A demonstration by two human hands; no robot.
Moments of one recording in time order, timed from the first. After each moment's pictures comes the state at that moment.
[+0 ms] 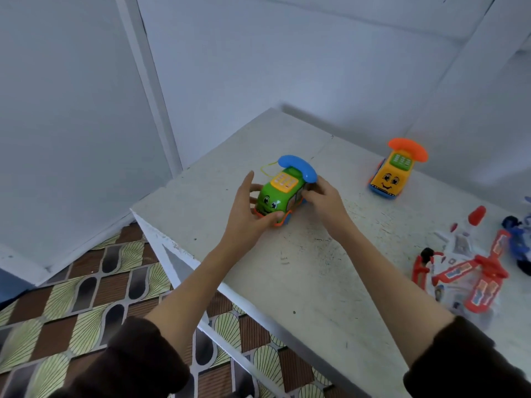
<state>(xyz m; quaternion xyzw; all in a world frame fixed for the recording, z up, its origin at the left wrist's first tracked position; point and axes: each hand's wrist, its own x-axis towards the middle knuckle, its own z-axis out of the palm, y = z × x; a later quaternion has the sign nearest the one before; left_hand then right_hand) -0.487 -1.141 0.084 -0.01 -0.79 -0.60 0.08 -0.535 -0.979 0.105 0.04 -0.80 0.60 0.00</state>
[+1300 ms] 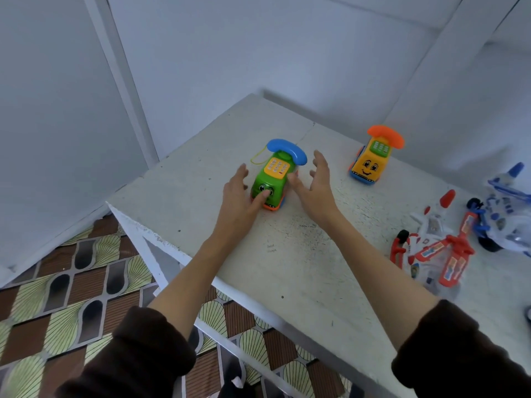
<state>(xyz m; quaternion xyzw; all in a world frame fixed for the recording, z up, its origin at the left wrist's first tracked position) -0.497 -1.133 0.073 -0.02 -0.83 -0.55 0.10 -0.521 -0.973 0.106 0.00 -0.85 0.52 0.07</state>
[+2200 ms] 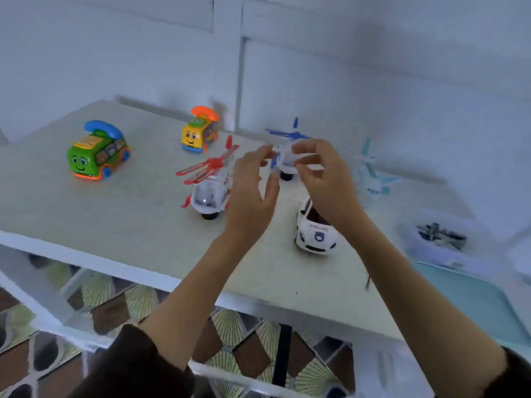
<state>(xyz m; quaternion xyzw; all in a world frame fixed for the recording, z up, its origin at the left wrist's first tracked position) -0.292 -0.817 0.163 -0.28 -0.72 -0.56 0.29 -0.257 -0.699 0.220 0.03 -0.86 0.44 0.27</state>
